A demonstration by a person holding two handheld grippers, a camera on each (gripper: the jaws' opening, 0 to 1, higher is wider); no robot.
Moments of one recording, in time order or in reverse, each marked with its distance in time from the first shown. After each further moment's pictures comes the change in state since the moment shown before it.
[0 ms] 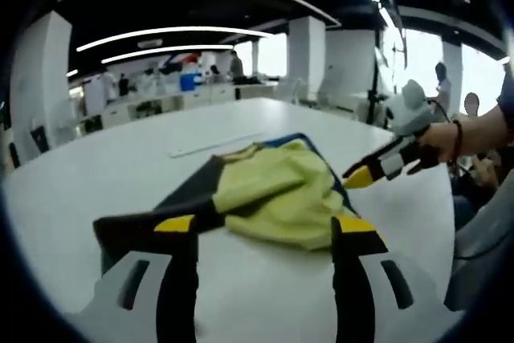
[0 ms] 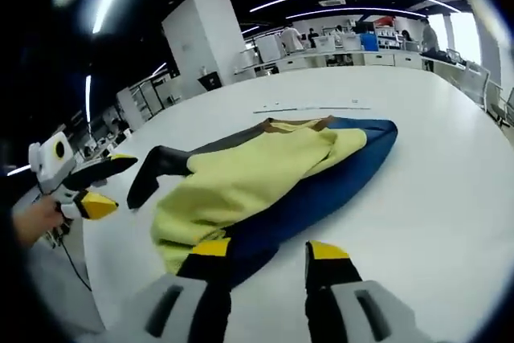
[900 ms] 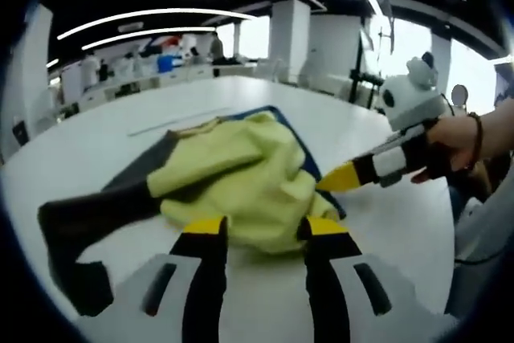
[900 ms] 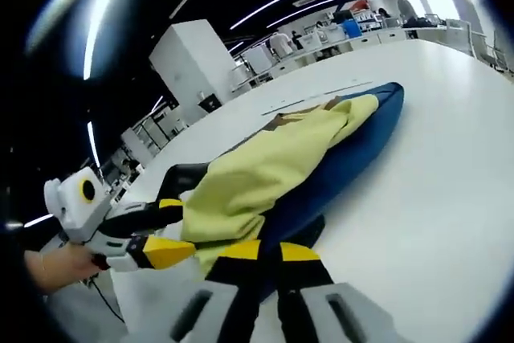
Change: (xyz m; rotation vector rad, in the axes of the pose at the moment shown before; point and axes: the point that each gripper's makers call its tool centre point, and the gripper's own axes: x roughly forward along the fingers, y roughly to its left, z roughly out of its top) left arm 0.048 -0.047 -0.037 -0.001 0.106 -0.093; right arm 0.005 0.043 -0.018 0.226 -0.067 0.090
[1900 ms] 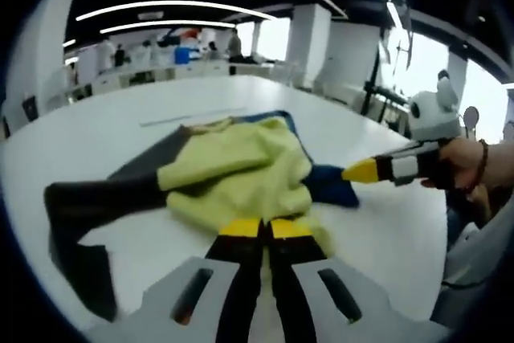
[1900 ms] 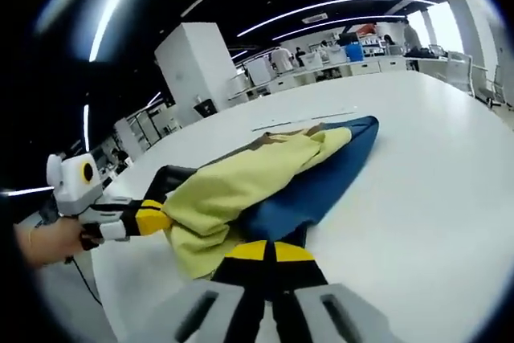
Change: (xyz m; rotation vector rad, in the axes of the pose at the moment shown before) left arm -0.014 0.003 0.013 -0.099 -0.023 0.050; right arm -0.041 -0.035 0.022 -0.141 -0.080 -0.095
